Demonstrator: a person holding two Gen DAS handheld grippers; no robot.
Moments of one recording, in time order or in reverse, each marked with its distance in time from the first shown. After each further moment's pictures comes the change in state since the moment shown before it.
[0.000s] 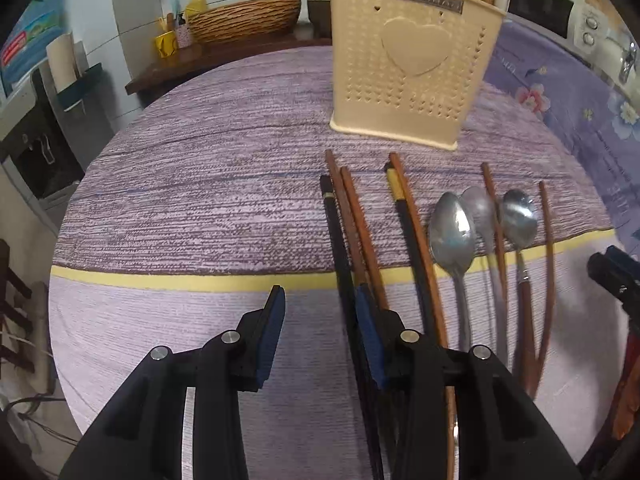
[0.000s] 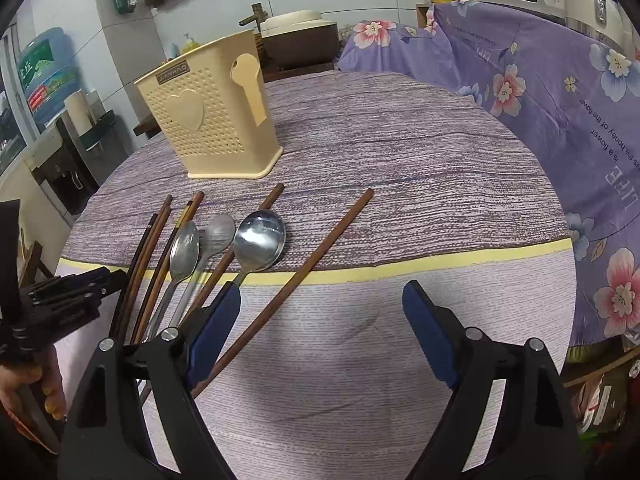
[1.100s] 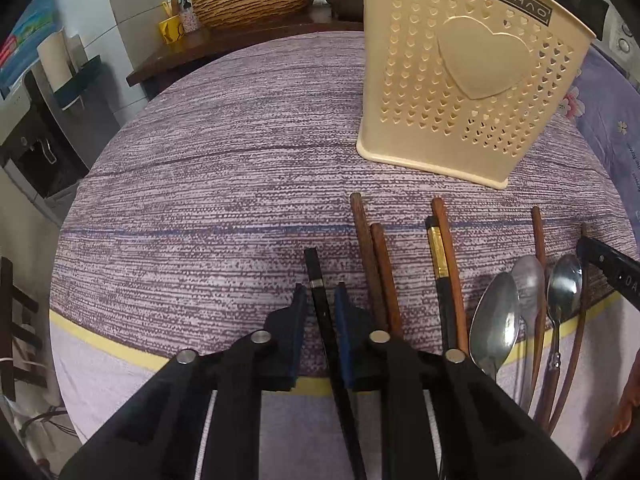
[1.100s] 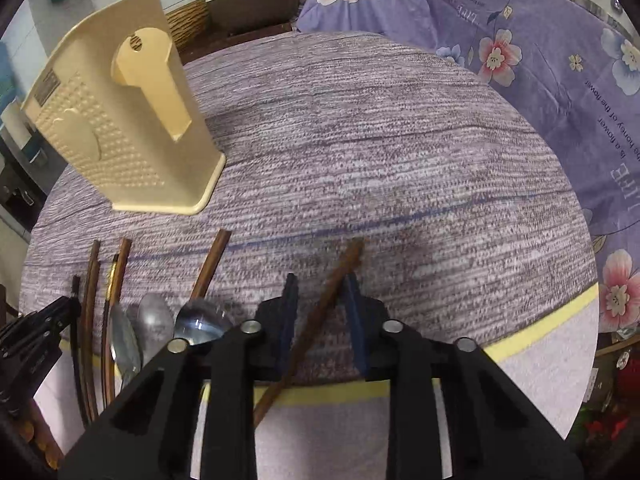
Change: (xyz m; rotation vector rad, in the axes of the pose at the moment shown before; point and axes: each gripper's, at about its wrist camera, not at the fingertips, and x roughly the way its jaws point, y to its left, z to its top) left arm 0.048 -0.004 0.054 -0.019 0.088 0.069; right arm 0.093 -0.002 0.072 0.083 0.164 -0.149
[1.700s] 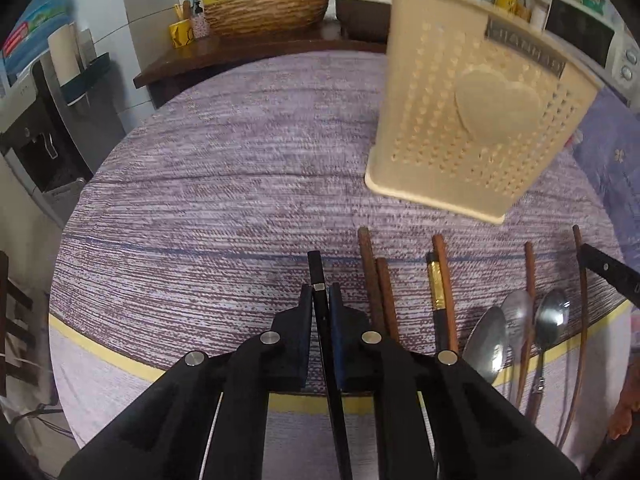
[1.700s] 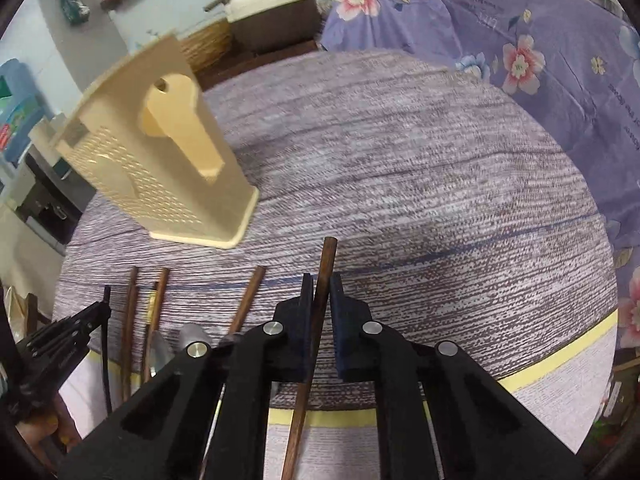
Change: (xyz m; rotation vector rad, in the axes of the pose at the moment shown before) left arm -0.016 0.026 0.016 -0.067 -0.068 -0.052; right arm -0.025 -0.007 0.013 -0.005 -0.077 0.188
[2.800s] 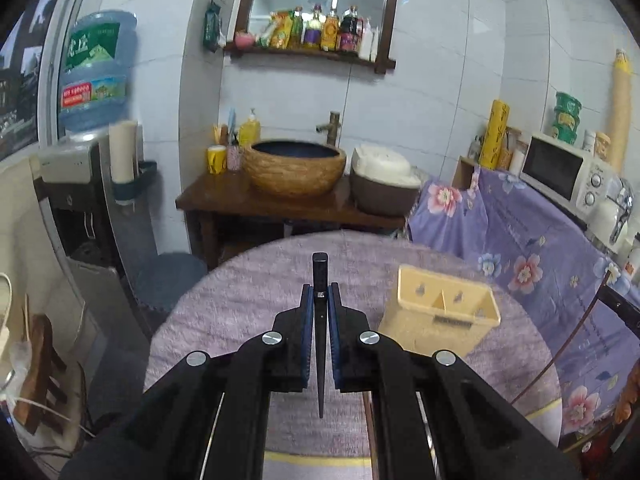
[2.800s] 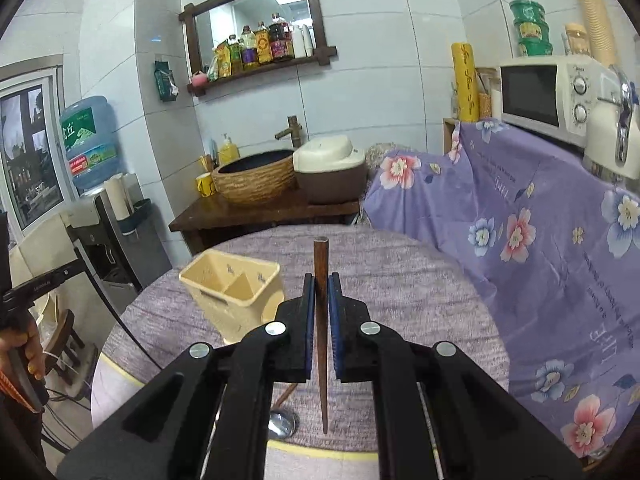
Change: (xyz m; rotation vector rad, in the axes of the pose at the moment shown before) left arm -0.180 0.049 0.067 -0.095 -0.477 -0.033; right arm -0.185 0.009 0.077 -0.200 -0.435 0.084
